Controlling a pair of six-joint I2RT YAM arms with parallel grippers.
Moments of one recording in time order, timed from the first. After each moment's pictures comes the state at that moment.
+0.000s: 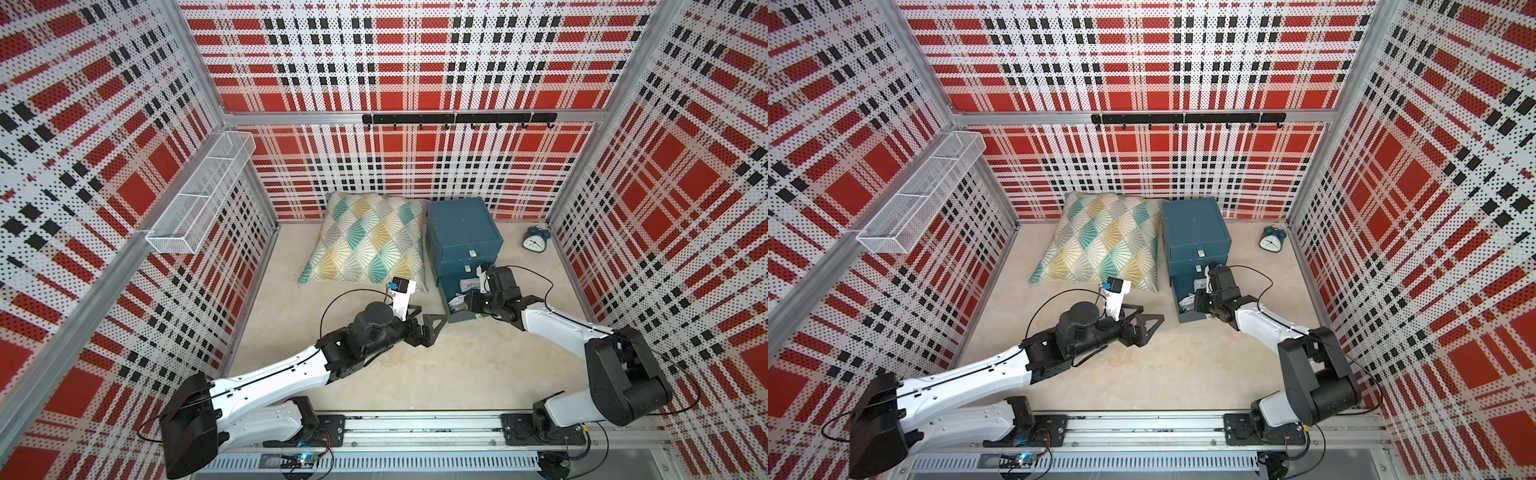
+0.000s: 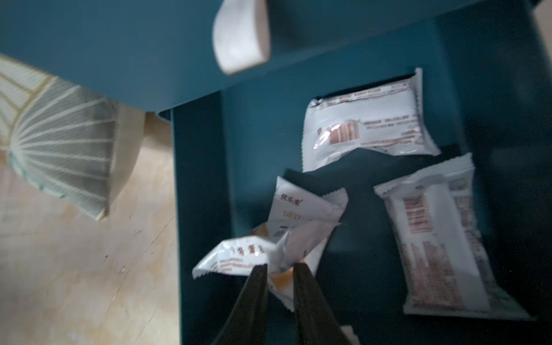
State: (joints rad) left arm -0.97 1.10 0.69 0.13 0.01 -0.63; right arm 0.34 1.47 0.77 -0.13 -0.10 0.44
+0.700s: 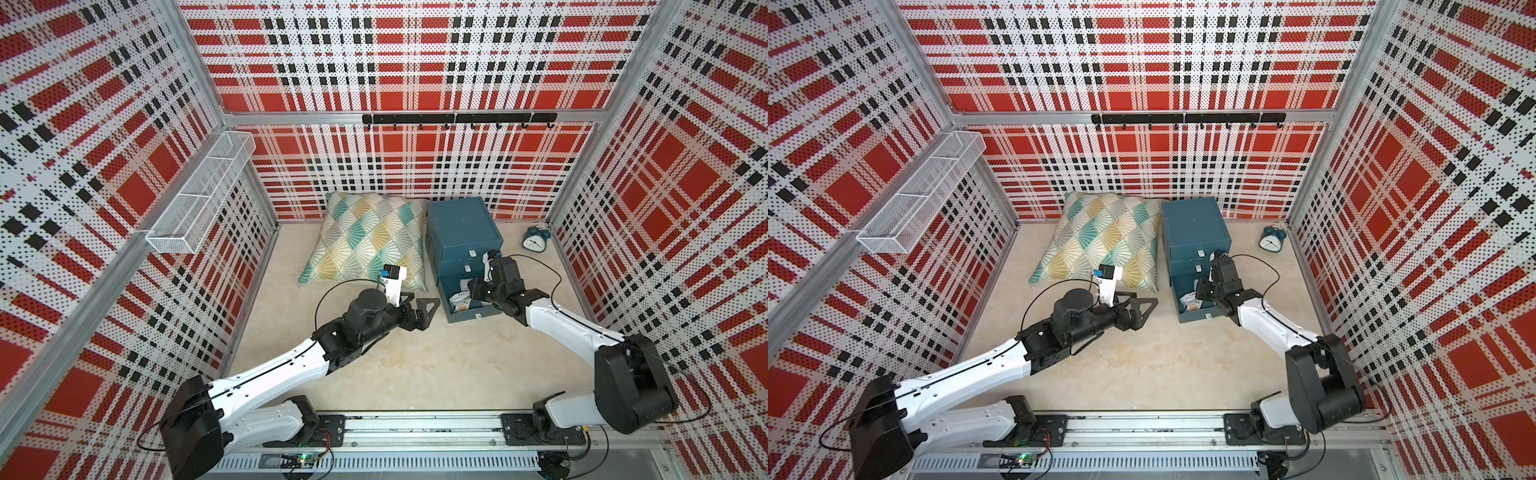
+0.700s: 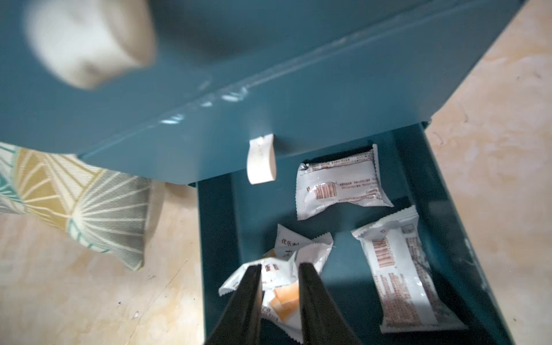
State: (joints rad) left arm -0.84 1.15 0.78 0.11 0.04 -0.62; right arm 0.34 1.37 0.82 -0.15 -0.02 0.46
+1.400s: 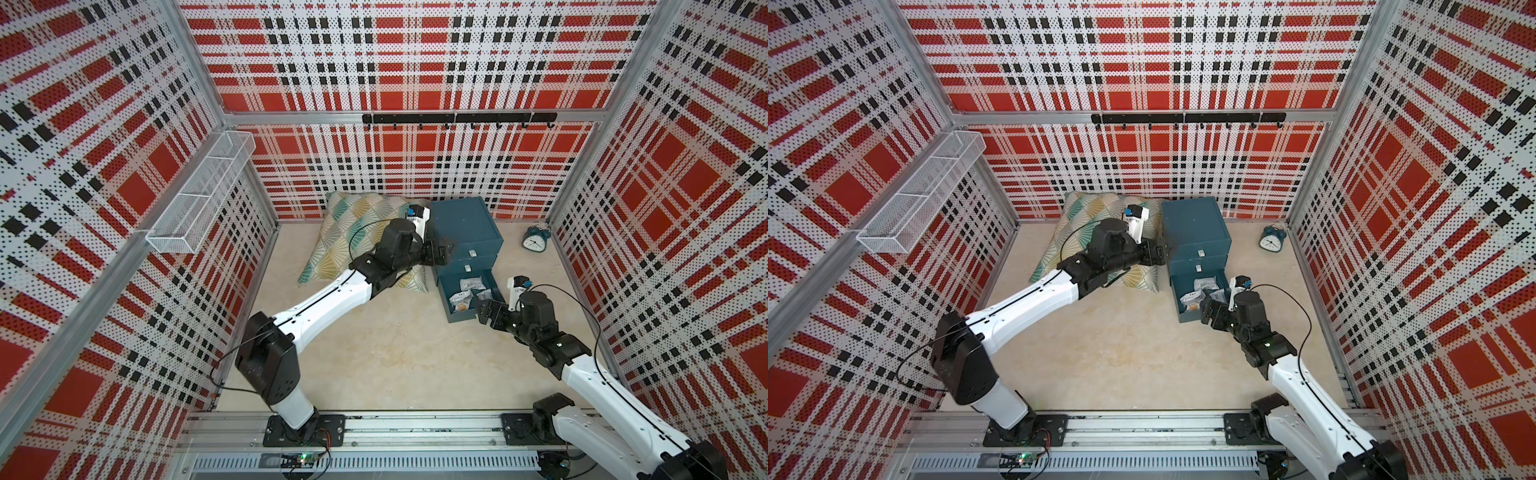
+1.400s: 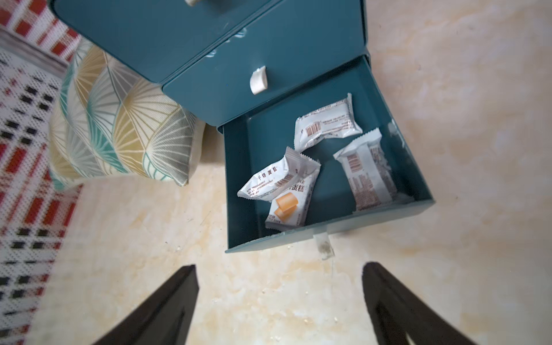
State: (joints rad) left arm -0.68 1.69 1.48 -0.13 0.16 -0.51; right arm 0.33 0.84 0.48 -0.24 -0.08 0.56
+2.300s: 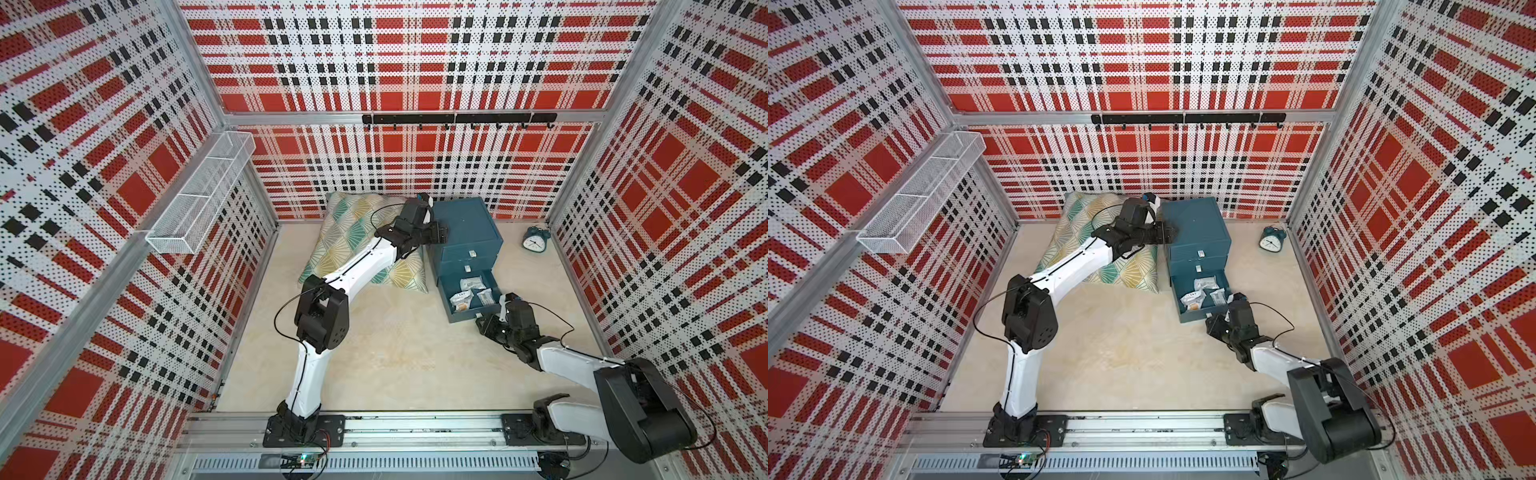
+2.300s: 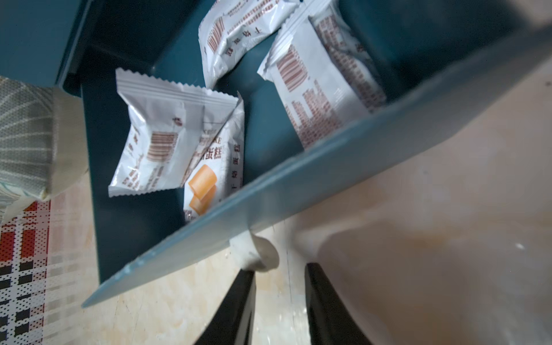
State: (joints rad) left arm -0.60 2.14 1.97 -0.37 0.13 -0.47; right arm 0.25 1.31 0.33 0.22 -0.18 0.72
